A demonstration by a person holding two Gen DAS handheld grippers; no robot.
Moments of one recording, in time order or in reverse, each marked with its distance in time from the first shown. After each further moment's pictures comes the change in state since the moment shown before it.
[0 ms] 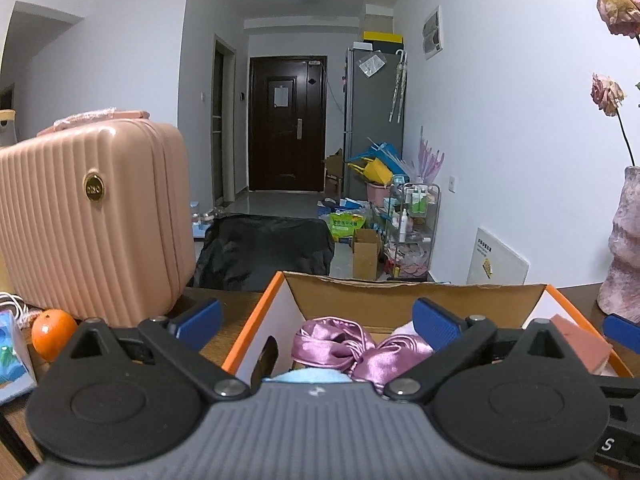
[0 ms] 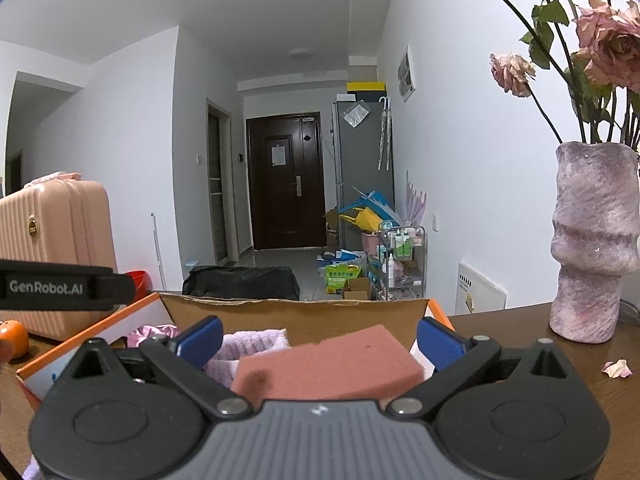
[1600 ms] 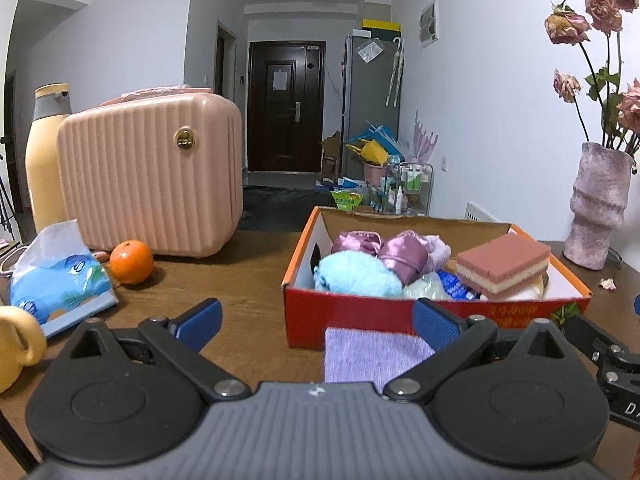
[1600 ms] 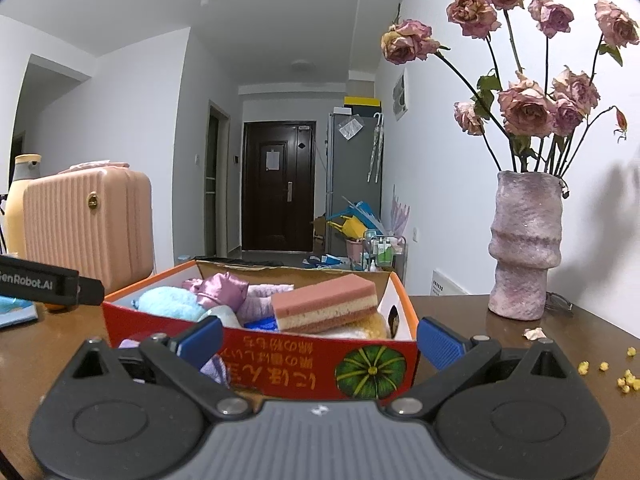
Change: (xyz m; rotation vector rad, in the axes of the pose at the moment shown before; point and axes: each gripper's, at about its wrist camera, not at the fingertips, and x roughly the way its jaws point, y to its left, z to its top) left arm -0.132 0.047 -0.056 0.000 0.056 -0.014; right arm -0.155 0.021 -0.035 -0.069 -0.022 -0.051
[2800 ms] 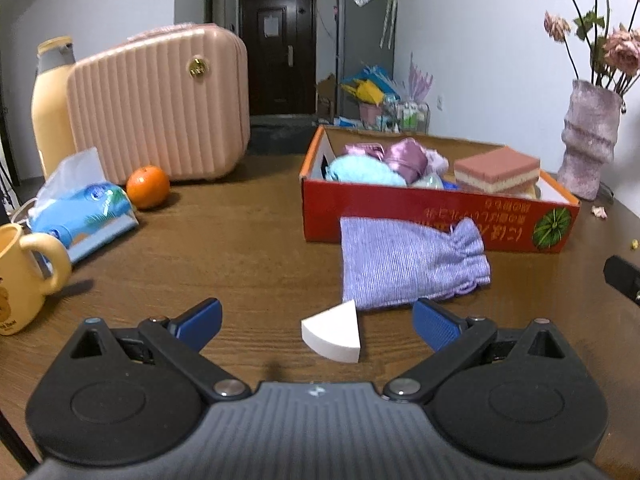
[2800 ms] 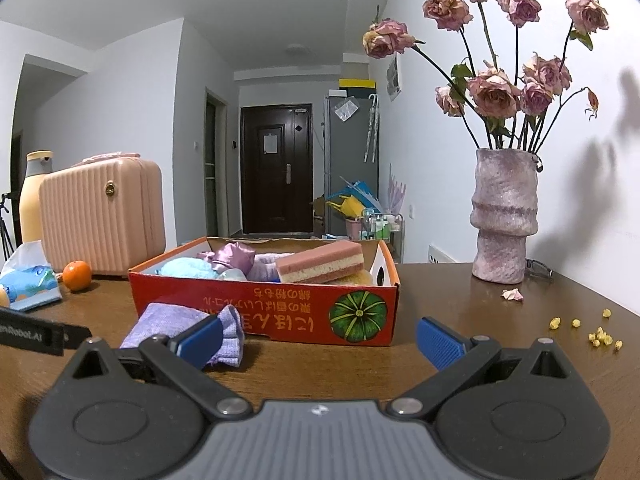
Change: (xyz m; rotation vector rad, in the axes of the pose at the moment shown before) left arm -0.026 0.017 -0.043 0.039 0.192 -0.016; right arm -0.059 -0.008 -0.014 0.034 0.063 0.002
